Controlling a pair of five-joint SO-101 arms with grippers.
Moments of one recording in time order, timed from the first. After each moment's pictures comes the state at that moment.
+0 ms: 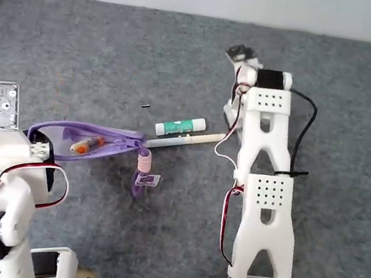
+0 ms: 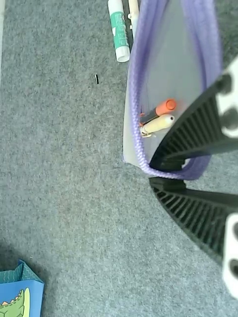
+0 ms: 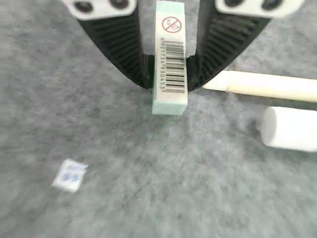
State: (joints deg) left arm -16.5 -65.0 36.3 86.3 4.3; right arm -6.4 67.7 -80.4 100.3 19.2
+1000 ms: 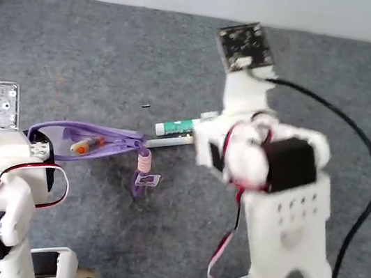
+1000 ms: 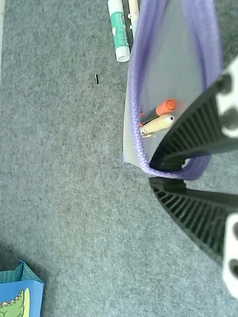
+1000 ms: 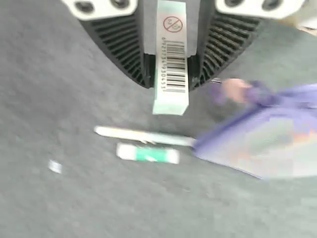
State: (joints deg) left arm -16.5 -65.0 36.3 86.3 4.3; right arm -29.7 -24.8 -12.9 97.2 -6.2
